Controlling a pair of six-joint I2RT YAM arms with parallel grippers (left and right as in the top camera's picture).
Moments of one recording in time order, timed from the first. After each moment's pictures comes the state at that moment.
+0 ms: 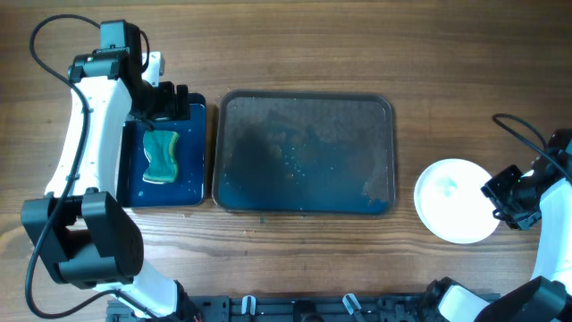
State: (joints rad) left arm 0.08 1.80 1.56 -1.09 0.04 0.00; right arm -0.58 1.34 0.95 -1.05 -0.03 0.39
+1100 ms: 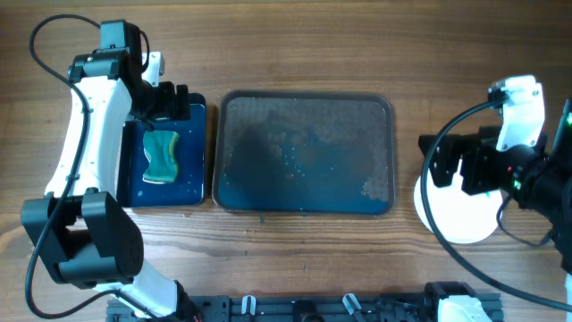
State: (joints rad) left arm 0.08 1.80 1.56 -1.09 0.03 0.00; right arm 0.01 1.08 1.68 -1.36 -0.31 -0.03
